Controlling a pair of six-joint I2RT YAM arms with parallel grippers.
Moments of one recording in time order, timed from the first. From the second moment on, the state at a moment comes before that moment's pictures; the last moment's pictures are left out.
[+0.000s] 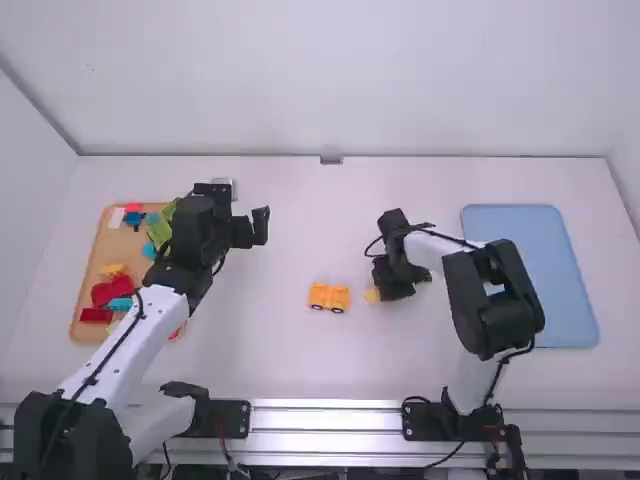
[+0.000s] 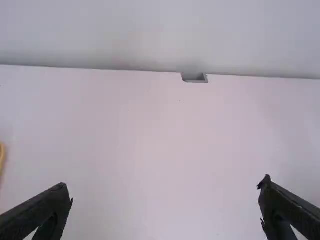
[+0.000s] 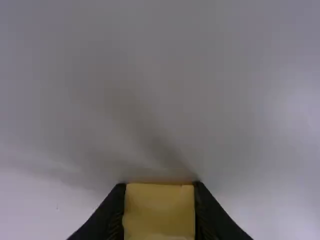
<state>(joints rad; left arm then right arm) -0.13 1.17 0.75 -0.05 0.09 -0.19 0.33 1.90 1.02 -0.68 -0.19 1.61</state>
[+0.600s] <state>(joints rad) -0.13 1.17 0.72 0.00 0.09 -0.19 0.21 1.90 1.01 -0.69 -0.32 1.68</state>
